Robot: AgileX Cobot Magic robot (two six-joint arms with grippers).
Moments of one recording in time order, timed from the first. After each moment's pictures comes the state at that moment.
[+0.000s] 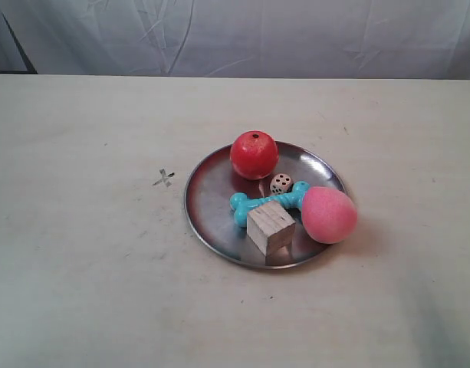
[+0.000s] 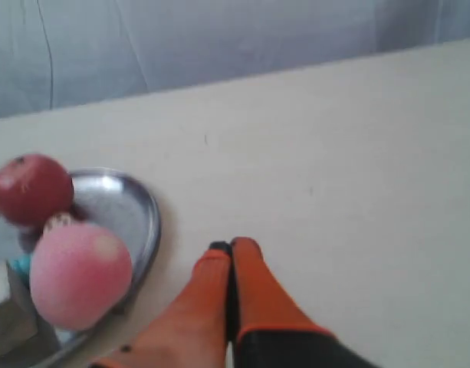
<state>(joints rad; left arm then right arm) 0.09 0.00 0.00 0.34 0.12 0.04 -0.10 0.10 0.00 0.12 0.25 0.06</state>
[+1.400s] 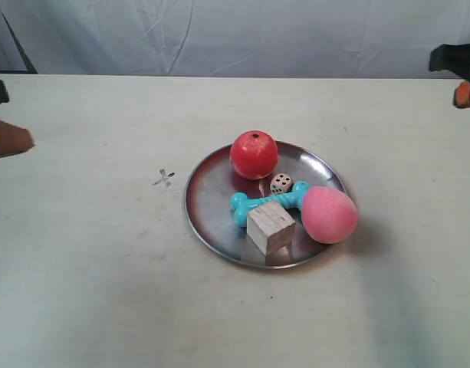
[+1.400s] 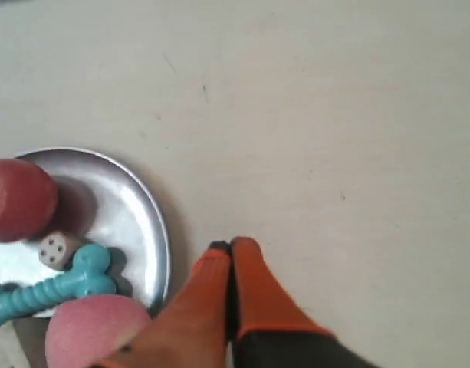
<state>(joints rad) 0.09 1.10 -0.68 -0.92 0.69 0.38 -0.10 1.34 -1.01 0.15 0.68 0.05</state>
